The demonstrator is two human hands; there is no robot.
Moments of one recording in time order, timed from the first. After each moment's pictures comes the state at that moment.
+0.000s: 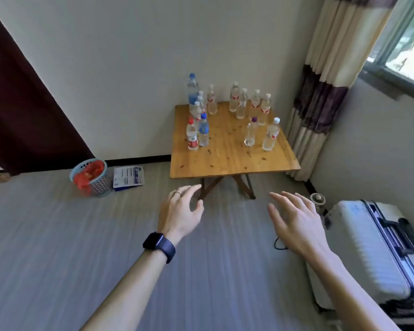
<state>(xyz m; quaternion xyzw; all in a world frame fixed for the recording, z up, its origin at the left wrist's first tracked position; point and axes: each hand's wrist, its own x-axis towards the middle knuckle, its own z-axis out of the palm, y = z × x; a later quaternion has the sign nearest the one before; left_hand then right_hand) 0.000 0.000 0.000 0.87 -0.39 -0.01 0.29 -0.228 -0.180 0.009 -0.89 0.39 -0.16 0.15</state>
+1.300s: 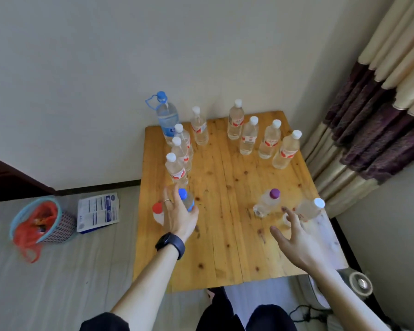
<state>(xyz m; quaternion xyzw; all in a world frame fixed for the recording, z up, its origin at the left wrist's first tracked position) 0.408 -0.470 -0.108 0.92 -0.19 -0.14 0.33 0.153 -0.637 -0.126 -0.79 0.49 0.00 0.37</state>
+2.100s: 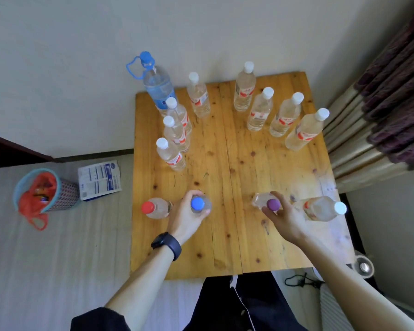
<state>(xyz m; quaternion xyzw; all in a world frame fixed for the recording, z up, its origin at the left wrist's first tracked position) 0.426 -0.495 -0.158 0.87 -0.20 -0.31 0.33 0.223 -0.702 -0.185 -0.74 0.49 0.08 0.45</state>
